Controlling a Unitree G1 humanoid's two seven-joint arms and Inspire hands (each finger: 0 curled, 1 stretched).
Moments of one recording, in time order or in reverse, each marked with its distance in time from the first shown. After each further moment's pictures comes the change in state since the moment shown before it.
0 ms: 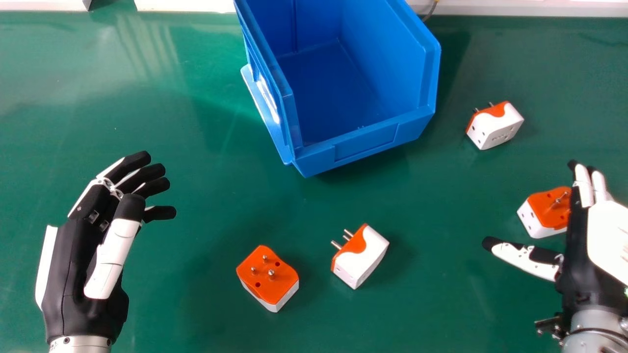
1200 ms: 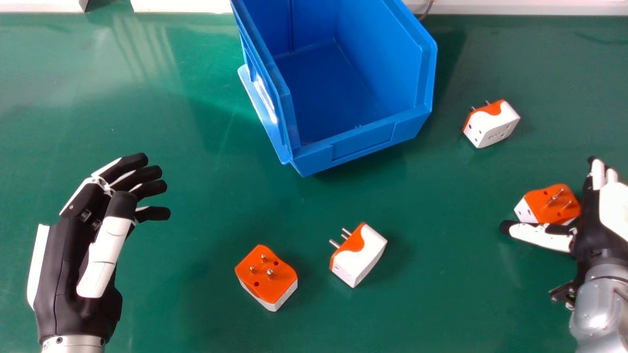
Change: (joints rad) left arm 0.016 0.004 0.017 -0.038 0.000 0.030 0.008; right arm -0.274 -0.127 0.033 0.293 0.173 0.116 0.120
